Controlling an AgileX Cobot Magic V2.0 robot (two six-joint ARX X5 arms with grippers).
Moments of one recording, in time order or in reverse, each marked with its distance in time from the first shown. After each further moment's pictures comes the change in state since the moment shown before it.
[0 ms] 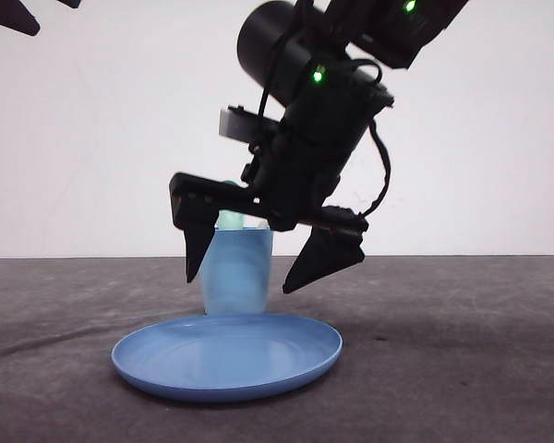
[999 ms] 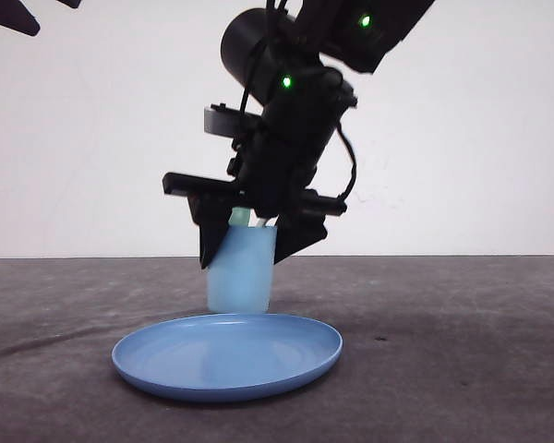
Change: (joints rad) left arm 0.000 0.000 0.000 0.000 0.000 0.000; right arm -0.011 0.032 0.134 -0.063 0.053 -0.071
